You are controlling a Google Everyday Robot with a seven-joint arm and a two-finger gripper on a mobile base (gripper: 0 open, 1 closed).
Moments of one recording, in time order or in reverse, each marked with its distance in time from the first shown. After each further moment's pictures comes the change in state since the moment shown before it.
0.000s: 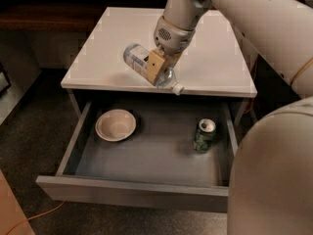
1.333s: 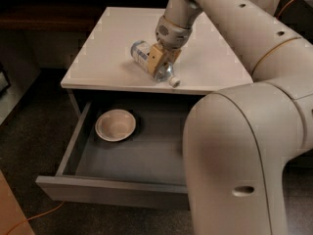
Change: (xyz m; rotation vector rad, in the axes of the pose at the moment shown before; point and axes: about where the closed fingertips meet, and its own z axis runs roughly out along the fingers) arm -0.034 -0.061 0.024 -0.015 -0.007 0.136
